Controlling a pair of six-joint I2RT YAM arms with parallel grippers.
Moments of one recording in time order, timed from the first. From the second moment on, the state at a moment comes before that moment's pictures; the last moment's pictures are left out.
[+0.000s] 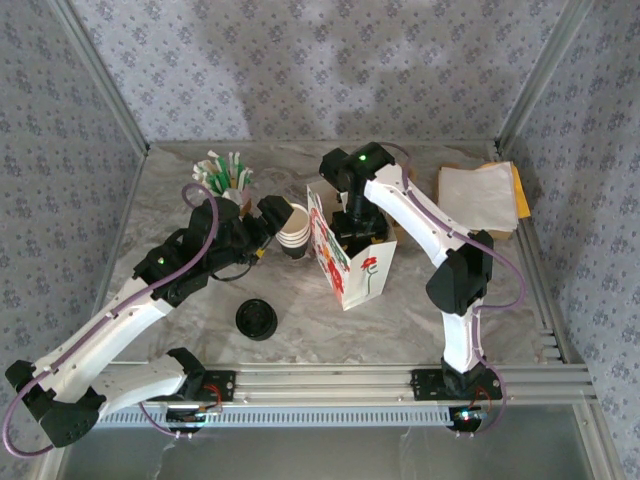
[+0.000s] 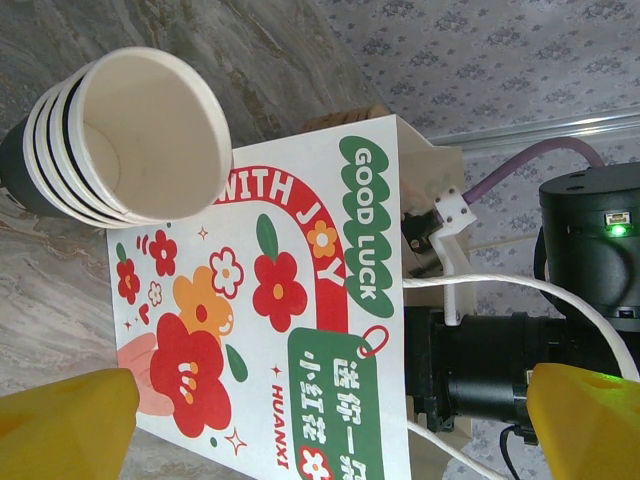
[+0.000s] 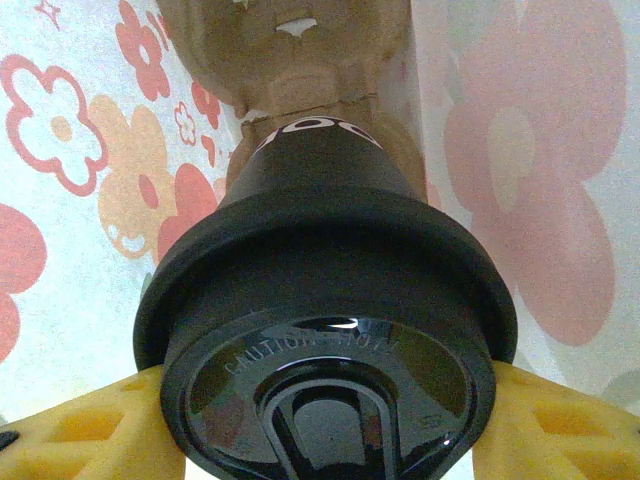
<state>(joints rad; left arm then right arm) -0.76 1.00 1.11 -0.59 -0.05 -1.32 0.68 1.96 2.06 -1.69 -0.05 0.44</state>
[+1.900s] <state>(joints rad) -0.76 1.01 1.11 -0.59 -0.04 -1.32 0.68 1.96 2.05 -1.69 -0.05 0.44</state>
